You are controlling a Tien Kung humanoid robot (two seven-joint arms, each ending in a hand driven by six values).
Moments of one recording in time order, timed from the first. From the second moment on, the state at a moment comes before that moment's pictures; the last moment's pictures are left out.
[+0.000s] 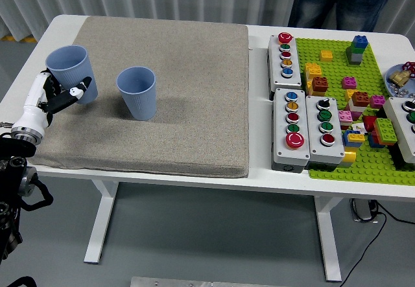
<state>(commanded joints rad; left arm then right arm) -0.25 0.10 -1.73 -1.12 1.57 -0.17 -0.18 0.23 -0.08 0.87 0.18 -0.45 0.25 -0.36</state>
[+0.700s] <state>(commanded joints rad) -0.22 0.12 -1.70 -1.25 1.77 -0.13 -0.16 0.22 -0.08 0.87 0.18 -0.45 0.25 -0.36</state>
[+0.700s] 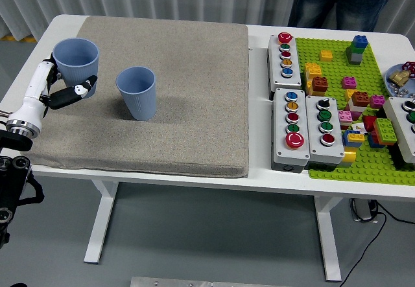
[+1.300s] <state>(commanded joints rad) -0.21 0.13 -1.67 -1.32 1.87 -0.11 -0.16 0.21 -0.08 0.88 0.18 -0.46 0.25 -0.36</state>
